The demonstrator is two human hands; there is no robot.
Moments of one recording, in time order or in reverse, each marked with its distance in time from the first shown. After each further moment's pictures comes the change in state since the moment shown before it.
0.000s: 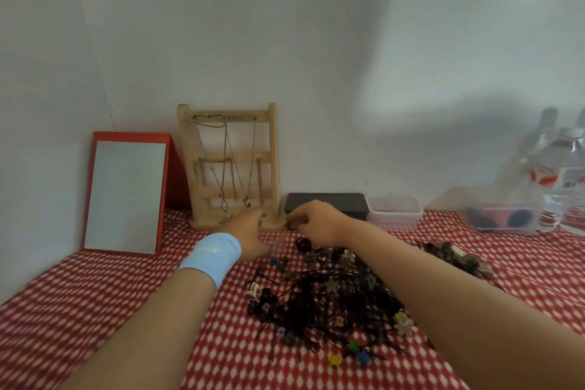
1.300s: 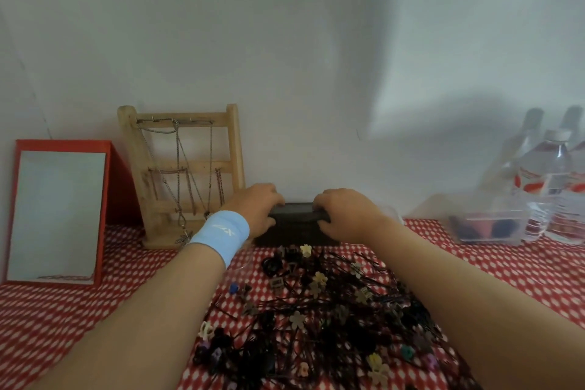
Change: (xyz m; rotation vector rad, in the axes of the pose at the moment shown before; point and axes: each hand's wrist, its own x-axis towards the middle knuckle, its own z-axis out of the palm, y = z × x) left_hand 0.089 0.069 -0.015 0.401 0.160 0.404; right_hand 0.006 0.088 -0.065 -0.526 0.232 -0.122
